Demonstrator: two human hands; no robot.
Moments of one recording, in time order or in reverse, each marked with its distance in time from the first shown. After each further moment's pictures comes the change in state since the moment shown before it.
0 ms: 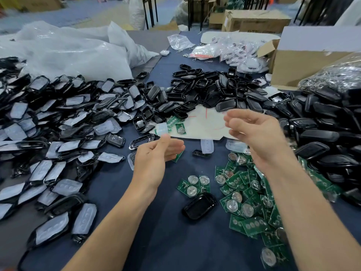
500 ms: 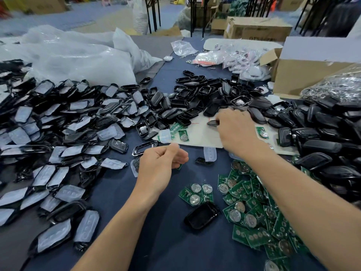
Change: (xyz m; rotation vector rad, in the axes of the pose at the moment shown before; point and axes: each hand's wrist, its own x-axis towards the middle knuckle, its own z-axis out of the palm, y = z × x) left_hand 0.013 -0.006 0.000 0.112 -0.029 0.002; right_hand 0.069 0.009 0.040 -1.580 -0.058 -0.475
